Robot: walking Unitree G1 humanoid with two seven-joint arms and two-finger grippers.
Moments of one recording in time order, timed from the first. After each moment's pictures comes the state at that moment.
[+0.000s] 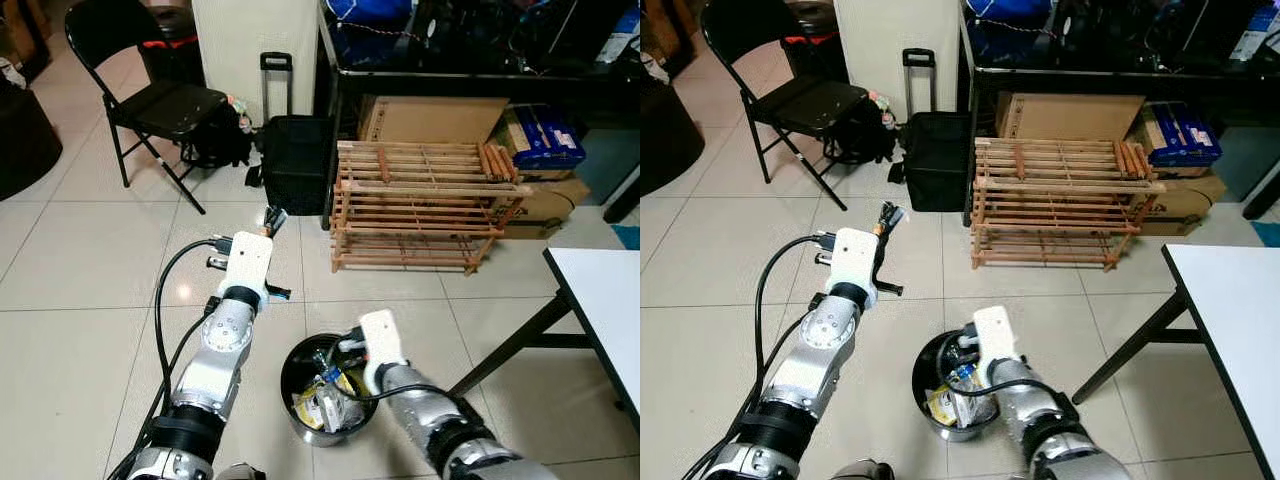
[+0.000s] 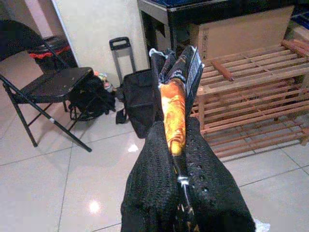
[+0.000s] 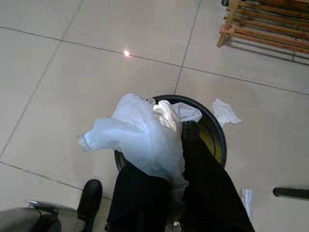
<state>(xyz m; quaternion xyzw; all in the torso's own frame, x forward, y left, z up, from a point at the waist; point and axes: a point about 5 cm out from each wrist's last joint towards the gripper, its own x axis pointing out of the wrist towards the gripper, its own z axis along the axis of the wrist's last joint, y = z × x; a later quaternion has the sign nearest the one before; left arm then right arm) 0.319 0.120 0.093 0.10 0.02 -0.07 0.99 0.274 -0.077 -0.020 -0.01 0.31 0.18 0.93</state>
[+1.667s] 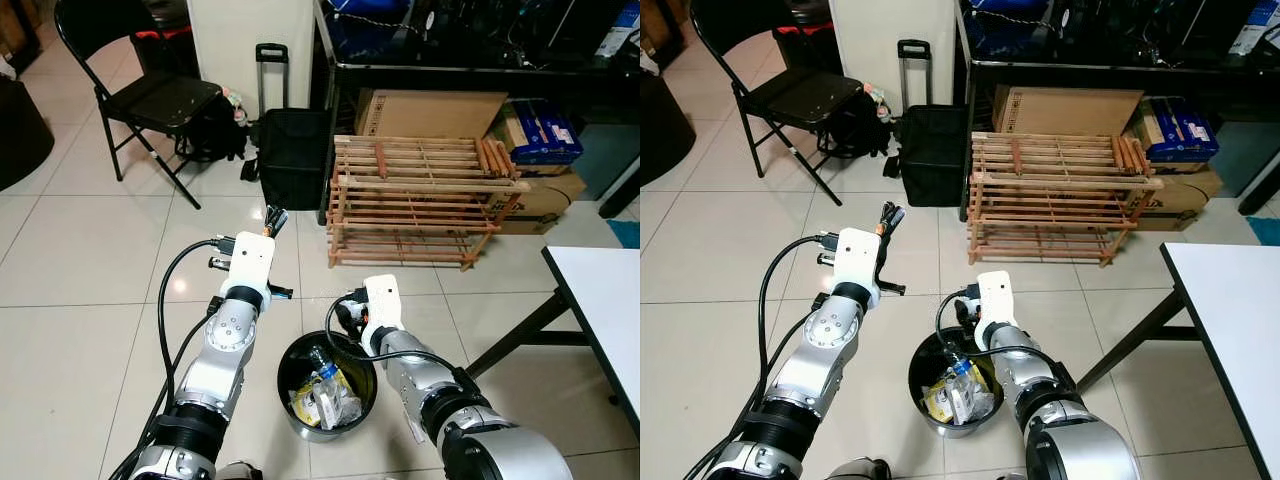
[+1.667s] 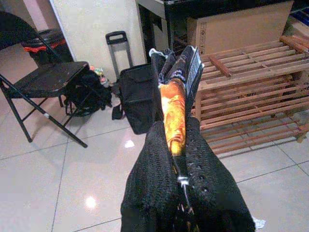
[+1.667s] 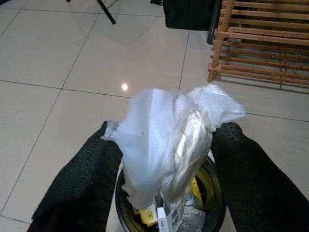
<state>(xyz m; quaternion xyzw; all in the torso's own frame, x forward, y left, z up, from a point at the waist) 0.320 0.120 0.091 0.10 0.03 -0.06 0.99 0.309 -0.078 0.013 0.04 0.25 0.15 0.96</state>
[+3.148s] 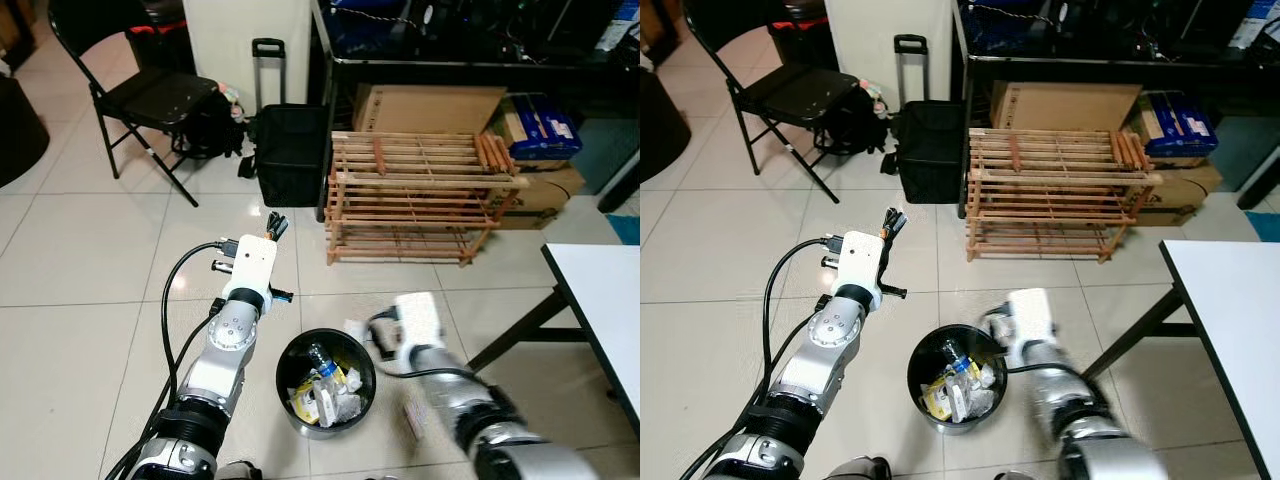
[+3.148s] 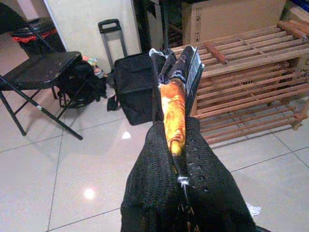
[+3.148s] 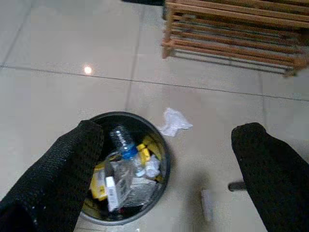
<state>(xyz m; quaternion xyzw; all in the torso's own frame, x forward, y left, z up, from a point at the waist) 0.323 0.120 0.083 0.10 0.04 -0.07 0.99 0.295 -0.138 -0.008 -0.02 0.28 0.08 0.96</state>
